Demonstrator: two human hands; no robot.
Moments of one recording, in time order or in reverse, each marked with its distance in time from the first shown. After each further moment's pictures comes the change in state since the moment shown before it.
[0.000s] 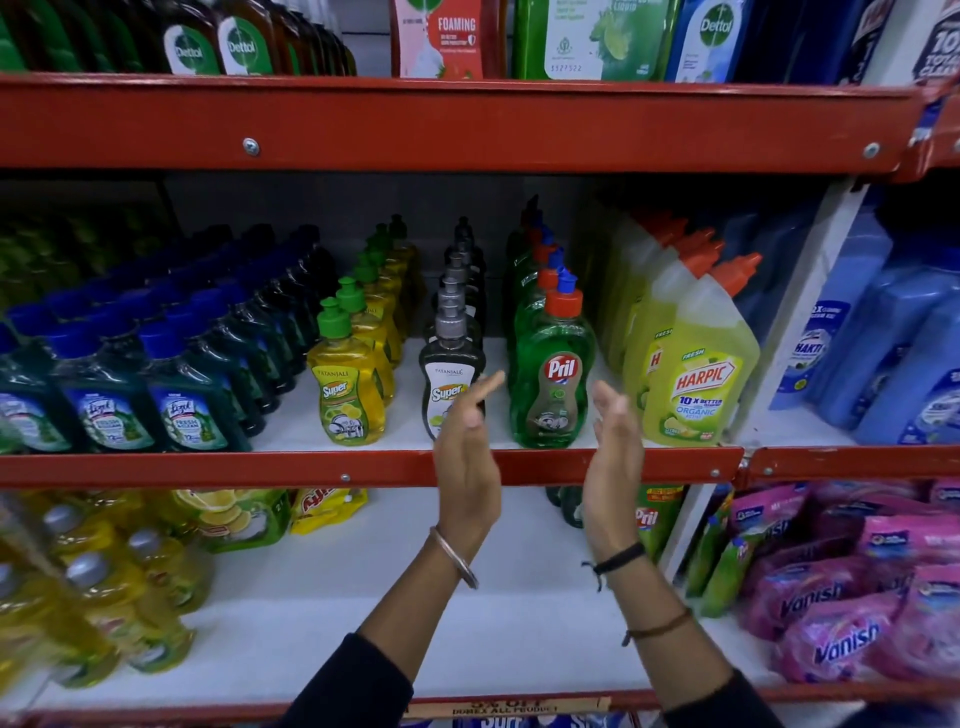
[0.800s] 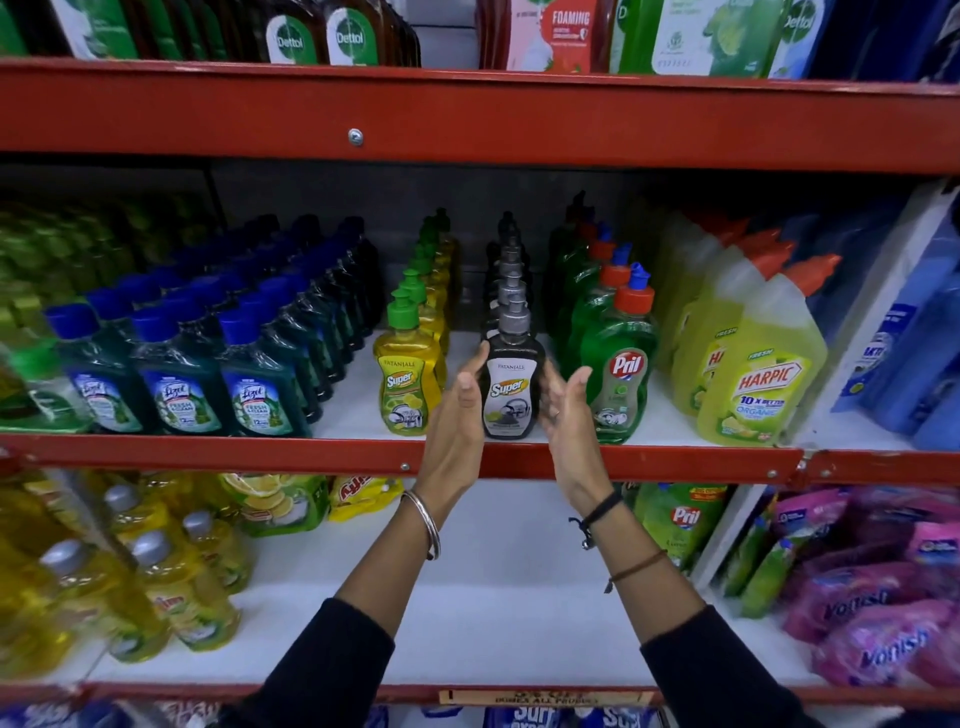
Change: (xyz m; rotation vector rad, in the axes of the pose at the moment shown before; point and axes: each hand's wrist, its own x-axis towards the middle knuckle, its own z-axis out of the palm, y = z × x) left_hand 0.035 -0.017 -0.079 0.054 -0.203 -0.218; right_hand 0.004 0.008 0.082 0.006 -0.366 0.183
